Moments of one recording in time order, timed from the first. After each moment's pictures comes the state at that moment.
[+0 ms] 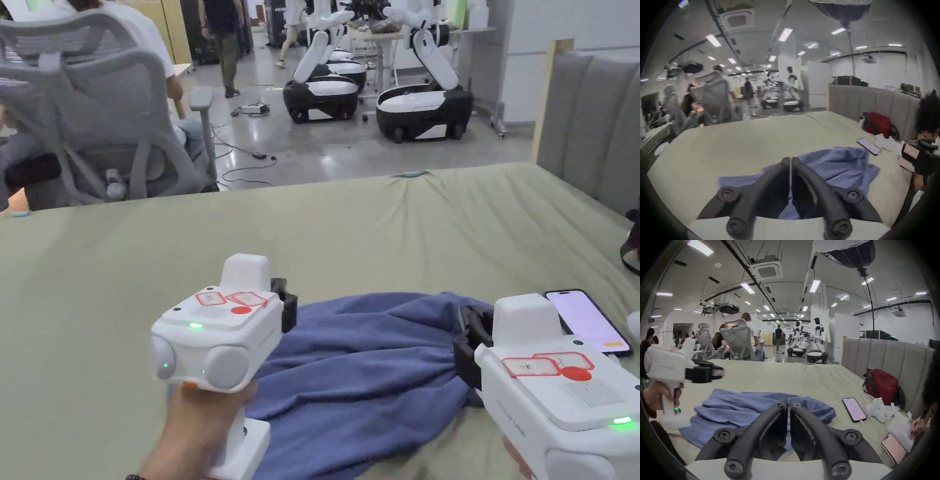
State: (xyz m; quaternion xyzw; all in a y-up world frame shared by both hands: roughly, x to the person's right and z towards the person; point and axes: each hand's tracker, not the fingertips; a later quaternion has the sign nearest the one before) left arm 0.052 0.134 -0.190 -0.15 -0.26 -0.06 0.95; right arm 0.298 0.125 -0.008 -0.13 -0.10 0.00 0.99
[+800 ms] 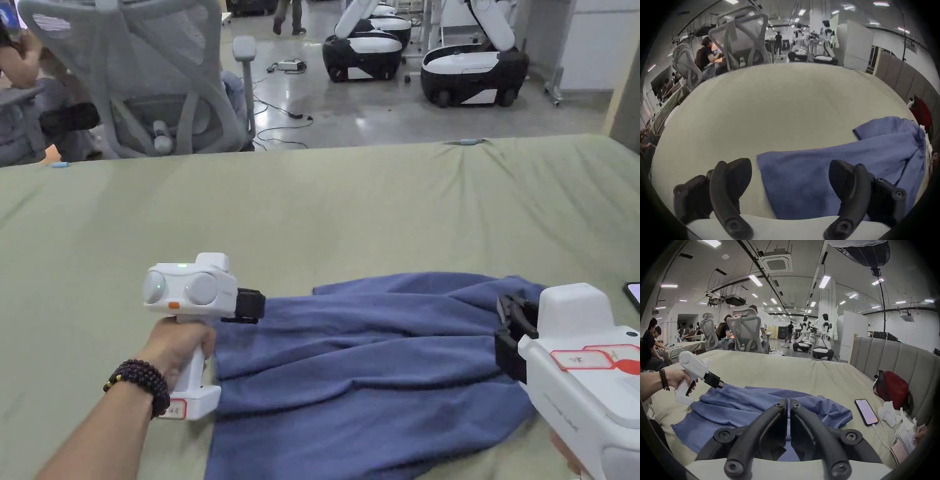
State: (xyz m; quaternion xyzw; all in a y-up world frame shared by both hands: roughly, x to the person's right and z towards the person) left arm -0.006 0.033 -0.378 -0.39 -0.16 -0.09 0.90; right arm 0.286 0.103 -0.068 -0.17 -0.08 0.03 0.98
